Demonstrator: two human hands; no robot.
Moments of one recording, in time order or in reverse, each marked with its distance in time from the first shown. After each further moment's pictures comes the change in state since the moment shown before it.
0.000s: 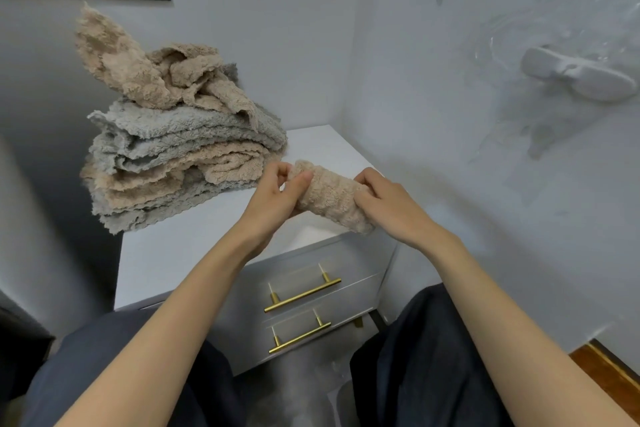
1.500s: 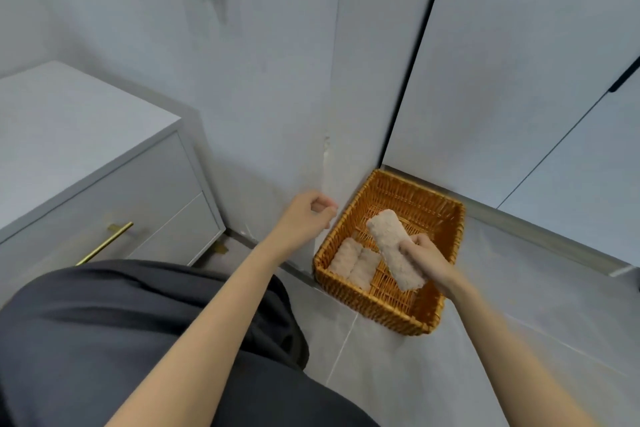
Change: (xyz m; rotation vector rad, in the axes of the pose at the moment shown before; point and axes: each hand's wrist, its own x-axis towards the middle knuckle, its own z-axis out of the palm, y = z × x) left_hand -0.145 -0.087 0.280 0.477 -0.814 -0.121; right_hand -0.374 0.265 -0.026 0.502 0.395 0.985
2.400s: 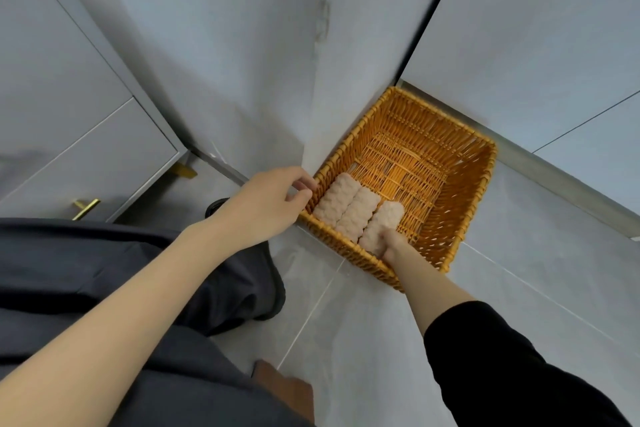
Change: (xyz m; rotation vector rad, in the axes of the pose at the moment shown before) left_hand 0.030 -0.076 0.024 0.314 -0.182 -0.074; right_hand 0.128 0.131 0.080 0.531 0.293 0.722
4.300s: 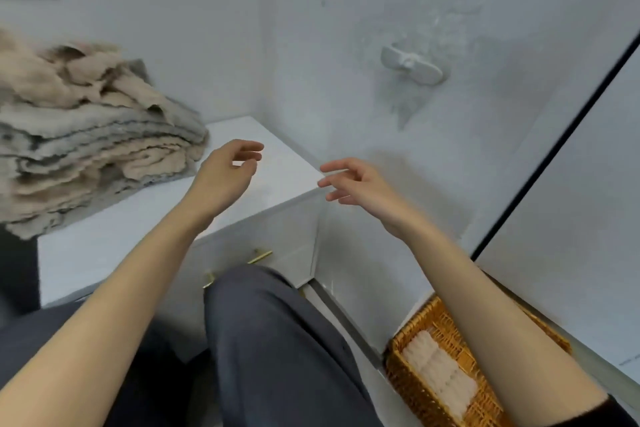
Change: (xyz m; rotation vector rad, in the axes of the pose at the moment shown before) left_hand -0.217 -0.015 -0.269 -0.359 0.937 -0.012; right_hand -0.488 -0.114 0.147 -0.699 -0.829 -1.322
